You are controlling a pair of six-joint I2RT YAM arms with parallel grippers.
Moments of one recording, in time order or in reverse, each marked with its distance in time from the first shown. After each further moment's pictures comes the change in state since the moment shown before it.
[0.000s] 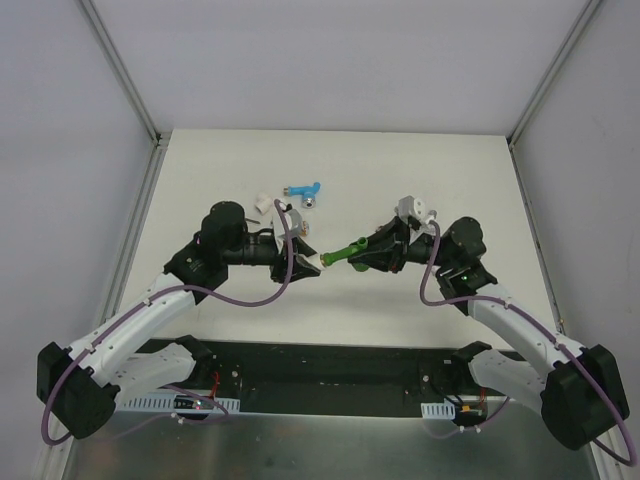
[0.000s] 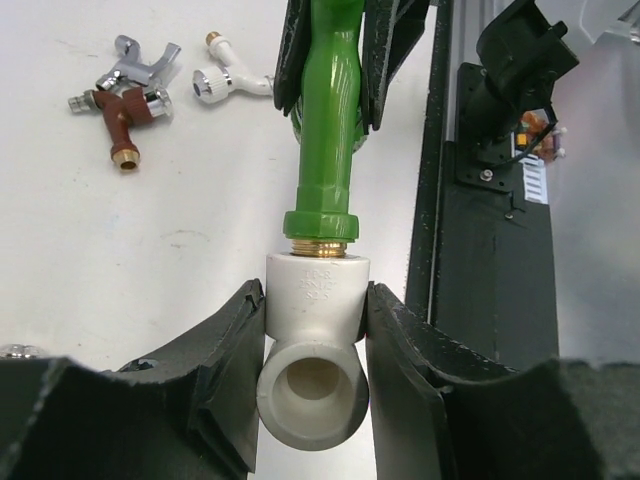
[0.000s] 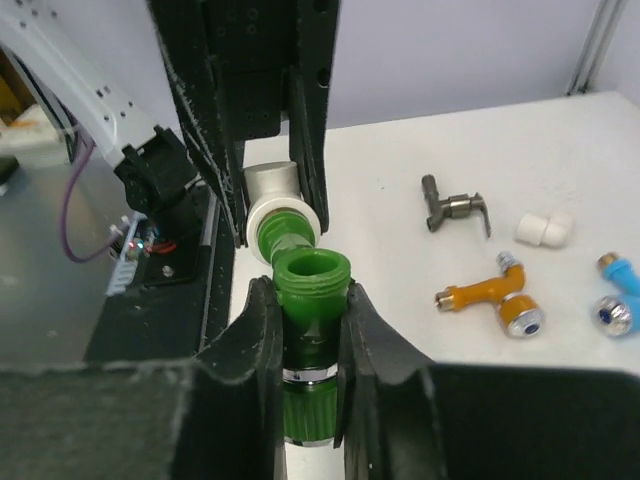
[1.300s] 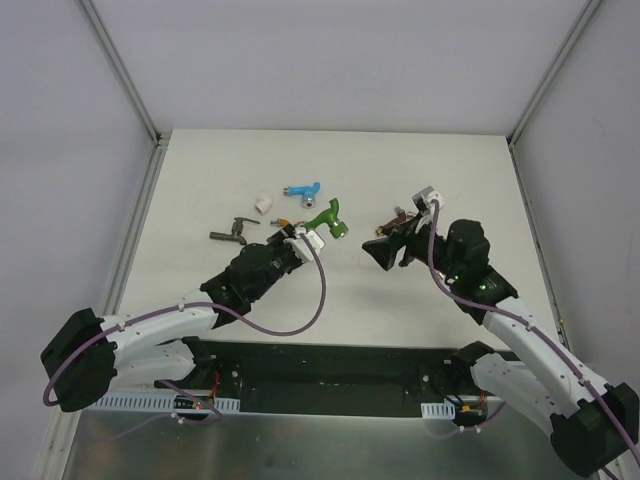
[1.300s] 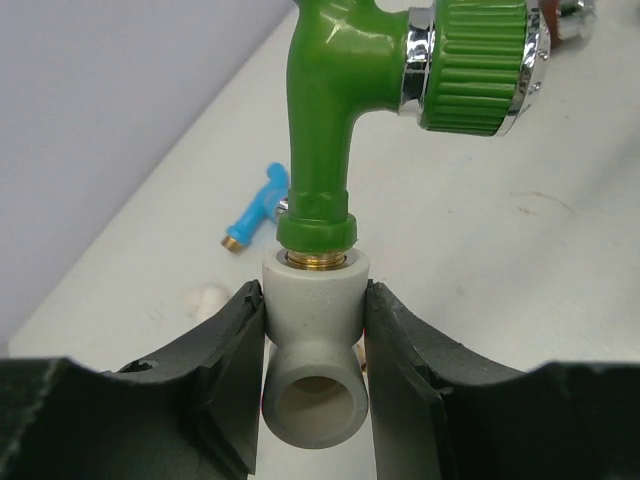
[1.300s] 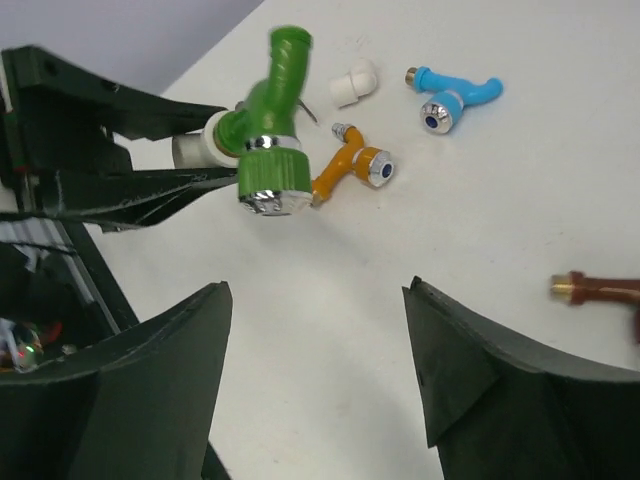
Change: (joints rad) left arm -0.302 0.099 -0.312 0.598 -1.110 0.463; right arm 0.006 -0.159 0.042 -0.542 0.628 0.198
